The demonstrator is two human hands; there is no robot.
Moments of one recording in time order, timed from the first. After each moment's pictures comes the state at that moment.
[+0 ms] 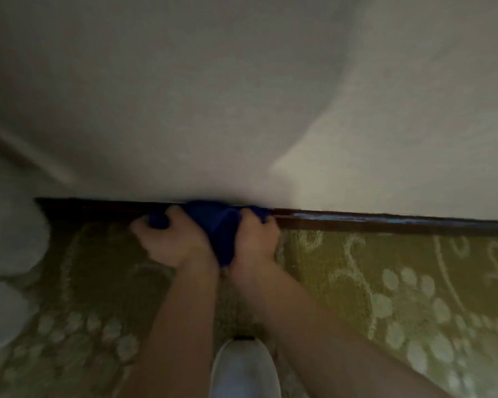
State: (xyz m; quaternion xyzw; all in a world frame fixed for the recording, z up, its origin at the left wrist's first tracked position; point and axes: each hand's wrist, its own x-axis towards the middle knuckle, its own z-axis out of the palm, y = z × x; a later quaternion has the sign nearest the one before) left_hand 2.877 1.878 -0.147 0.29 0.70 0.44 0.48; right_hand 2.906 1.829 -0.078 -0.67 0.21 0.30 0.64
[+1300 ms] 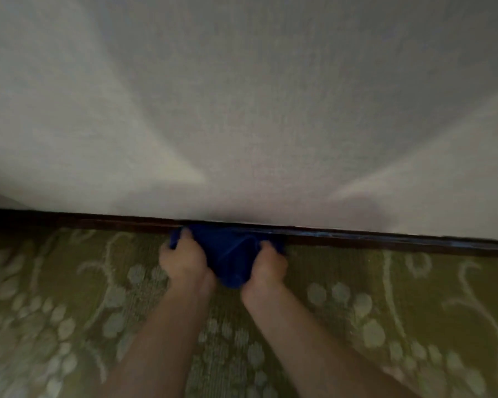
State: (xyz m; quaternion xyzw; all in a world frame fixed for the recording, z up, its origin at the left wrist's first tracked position) left_hand 2.986 1.749 -0.054 0.18 0.70 0.37 0.59; right_hand 3.053 1.690 -0.076 -0.55 0.34 0.45 0.62
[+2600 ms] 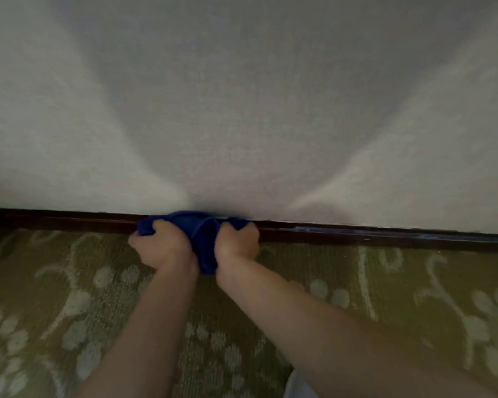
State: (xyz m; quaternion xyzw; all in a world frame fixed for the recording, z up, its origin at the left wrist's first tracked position) left_hand 3.001 1.762 -0.082 0.24 0.74 0.44 0.44; right_hand 3.050 1.704 -0.061 -0.70 0.14 0.43 0.55
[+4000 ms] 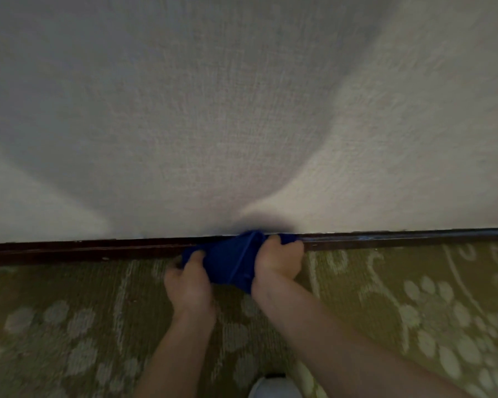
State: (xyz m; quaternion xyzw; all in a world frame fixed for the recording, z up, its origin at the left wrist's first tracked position) left_hand 3.064 1.664 -0.072 0.22 0.62 0.28 0.70; right_hand 3.147 1.630 -0.053 -0.79 0.22 0.23 0.53
